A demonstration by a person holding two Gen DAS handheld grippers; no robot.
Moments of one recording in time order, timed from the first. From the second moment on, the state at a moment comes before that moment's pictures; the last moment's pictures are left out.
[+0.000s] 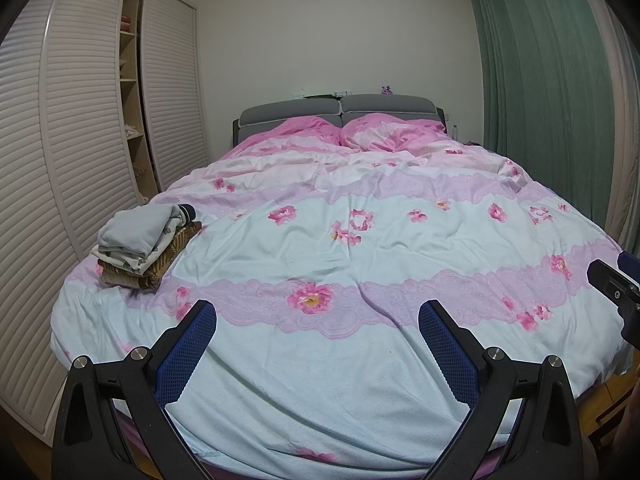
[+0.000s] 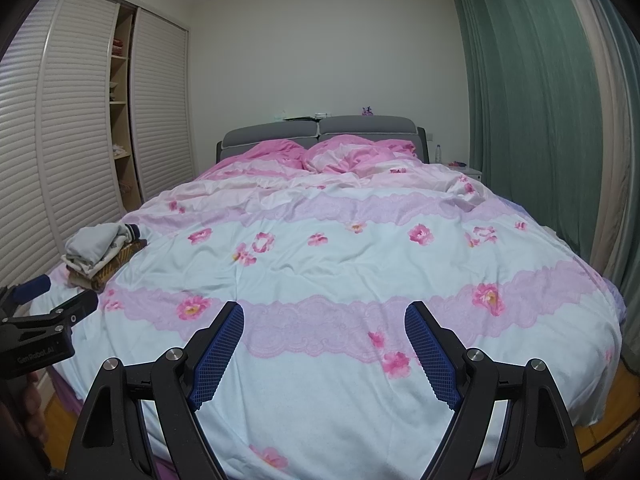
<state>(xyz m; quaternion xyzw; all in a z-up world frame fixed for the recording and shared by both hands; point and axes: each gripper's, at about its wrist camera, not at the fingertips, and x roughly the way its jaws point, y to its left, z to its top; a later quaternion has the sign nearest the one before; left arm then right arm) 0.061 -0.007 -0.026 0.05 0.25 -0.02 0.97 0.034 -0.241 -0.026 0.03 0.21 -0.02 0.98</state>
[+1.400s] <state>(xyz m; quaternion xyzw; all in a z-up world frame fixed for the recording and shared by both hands) 0.056 -0.025 -0.033 0.05 0.25 -0.04 0.97 0.034 -0.231 -0.030 0.05 0.22 -0.02 0.97</state>
